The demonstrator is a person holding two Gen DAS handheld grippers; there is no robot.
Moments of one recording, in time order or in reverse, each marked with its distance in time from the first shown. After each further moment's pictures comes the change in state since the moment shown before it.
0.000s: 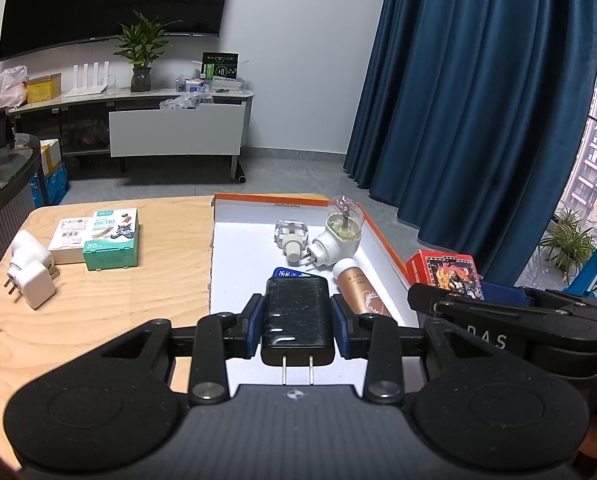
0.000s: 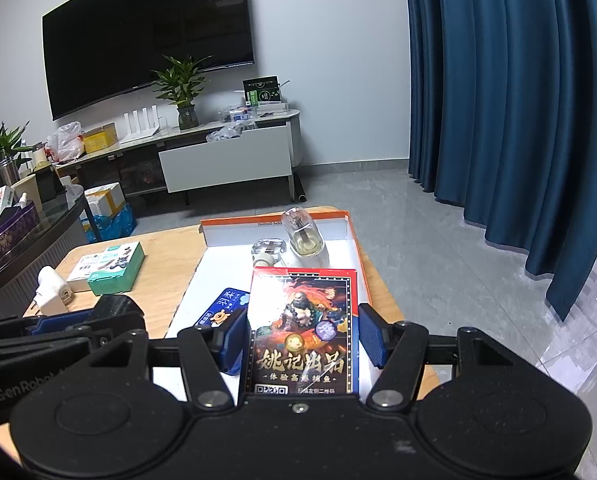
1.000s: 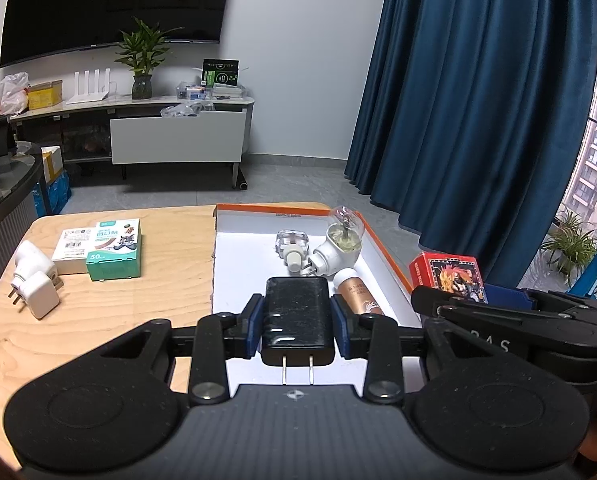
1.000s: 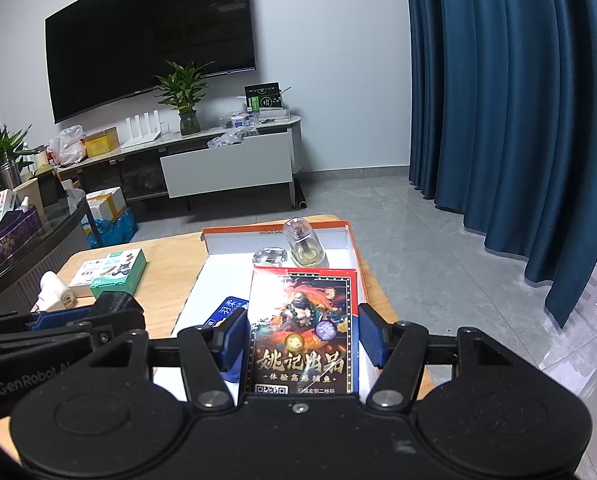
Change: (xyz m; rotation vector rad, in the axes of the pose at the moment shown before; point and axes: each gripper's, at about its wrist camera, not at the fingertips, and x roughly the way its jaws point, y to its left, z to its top) left arm -0.006 -0.002 0.003 0.007 -0.018 0.003; right arm -0.007 0.000 0.006 -0.002 -0.017 0.000
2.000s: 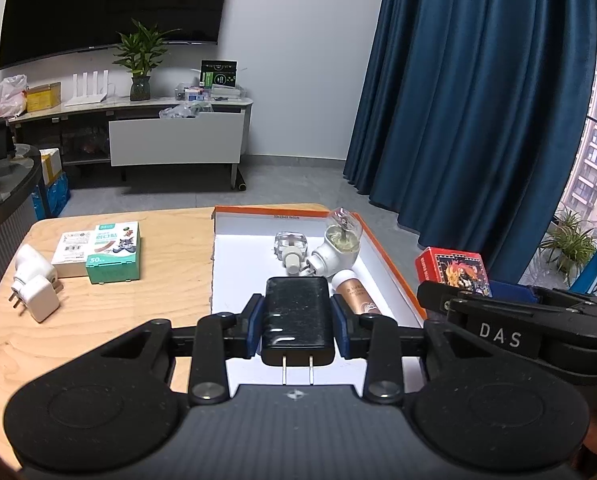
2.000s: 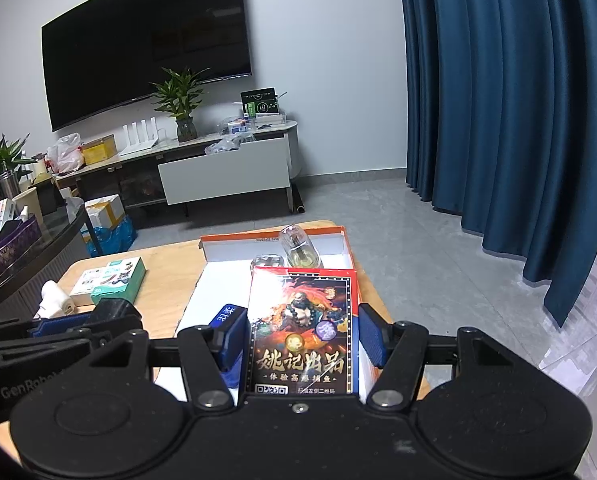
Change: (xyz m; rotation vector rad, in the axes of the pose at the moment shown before) left arm 0.001 0.001 0.002 0.009 0.000 -0.003; right arm -0.003 -0.004 0.007 0.022 -0.008 0.001
